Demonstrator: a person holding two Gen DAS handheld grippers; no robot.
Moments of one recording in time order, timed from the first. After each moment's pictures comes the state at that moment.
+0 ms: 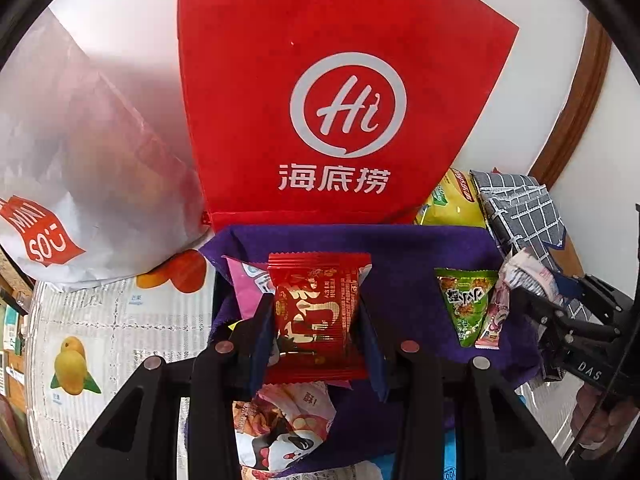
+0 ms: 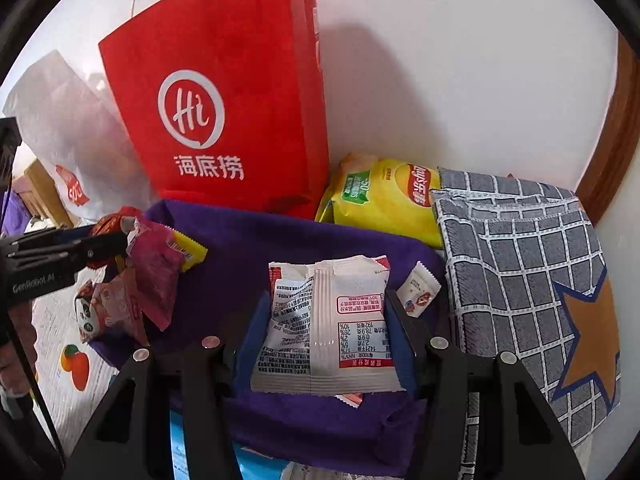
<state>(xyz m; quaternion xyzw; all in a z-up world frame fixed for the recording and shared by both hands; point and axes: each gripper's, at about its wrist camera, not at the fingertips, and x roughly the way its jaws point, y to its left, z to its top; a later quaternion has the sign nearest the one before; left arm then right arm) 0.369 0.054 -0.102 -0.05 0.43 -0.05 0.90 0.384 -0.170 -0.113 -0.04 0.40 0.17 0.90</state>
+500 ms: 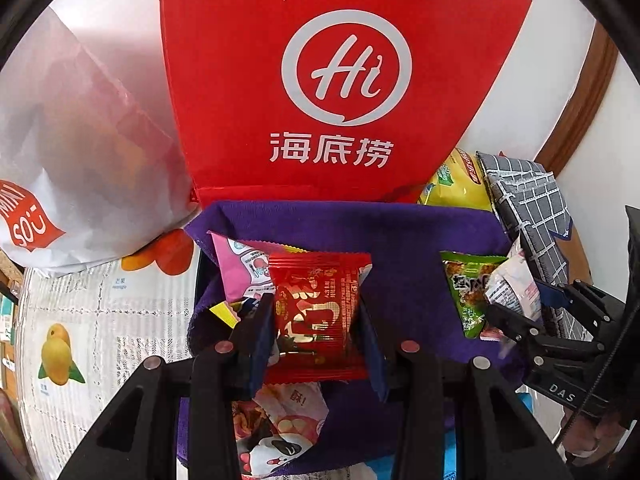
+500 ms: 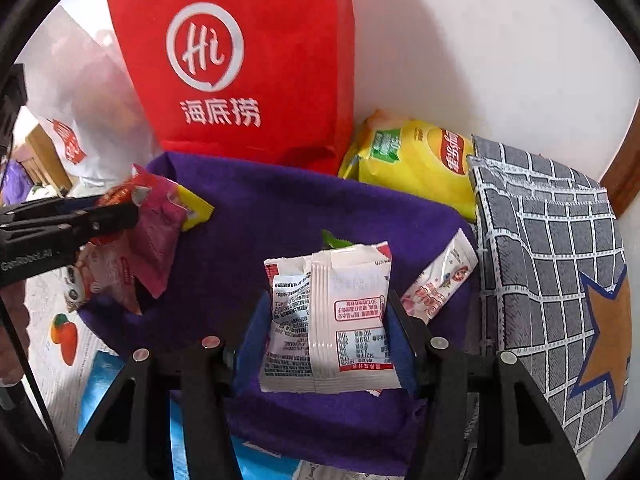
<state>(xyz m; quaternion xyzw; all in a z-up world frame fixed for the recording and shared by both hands) 0.376 0.047 -0.120 -0.05 0.46 -0.05 0.88 0.392 -0.149 -0.144 -0.07 0.45 0.17 0.87</state>
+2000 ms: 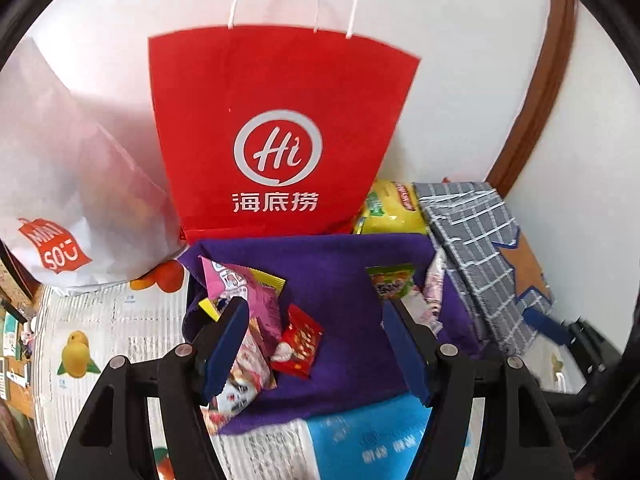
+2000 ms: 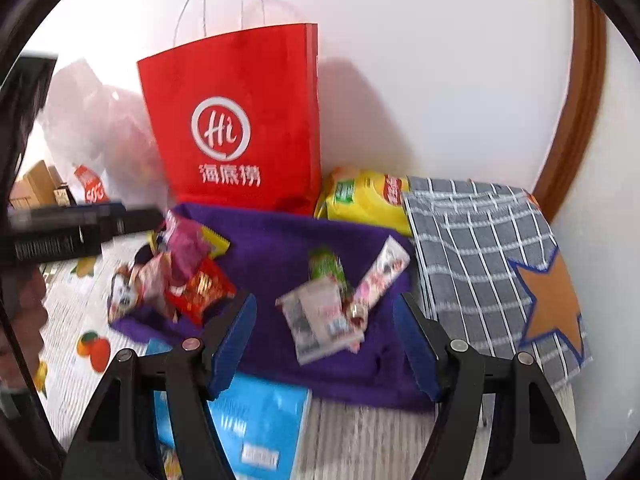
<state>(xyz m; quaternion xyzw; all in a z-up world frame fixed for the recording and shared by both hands) 0.313 0.020 -0.041 -0.04 0.41 -0.09 0.91 0.290 -0.178 -0.076 -0.04 0.37 0.12 0.92</state>
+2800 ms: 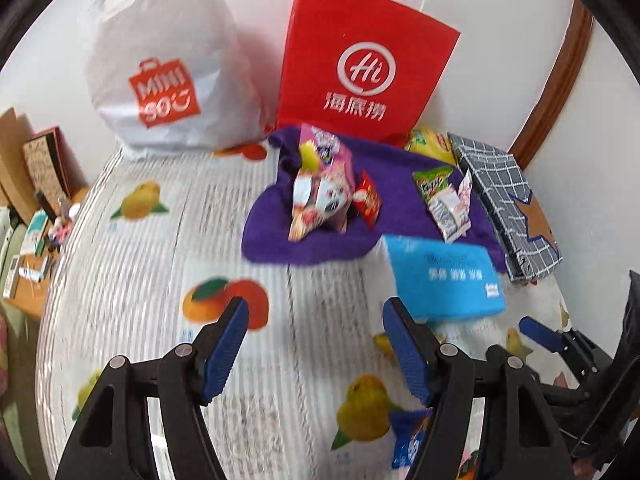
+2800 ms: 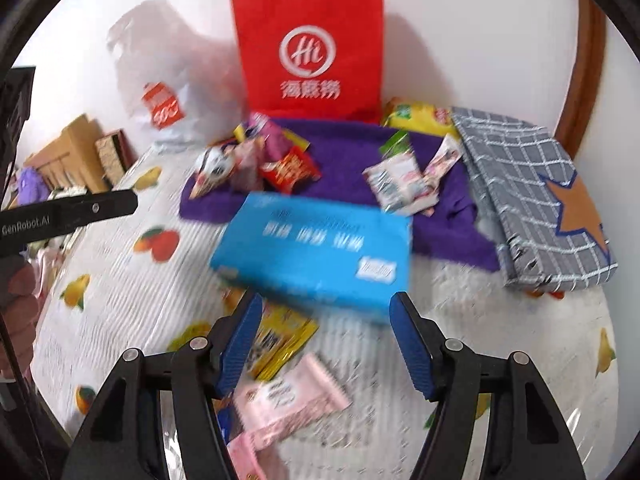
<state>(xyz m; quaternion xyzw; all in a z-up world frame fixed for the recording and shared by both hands) 0.166 0.094 -0.099 -0.09 0.44 -0.03 0.89 0.159 -0.138 -0.134 -0.04 0.43 0.17 0.89</state>
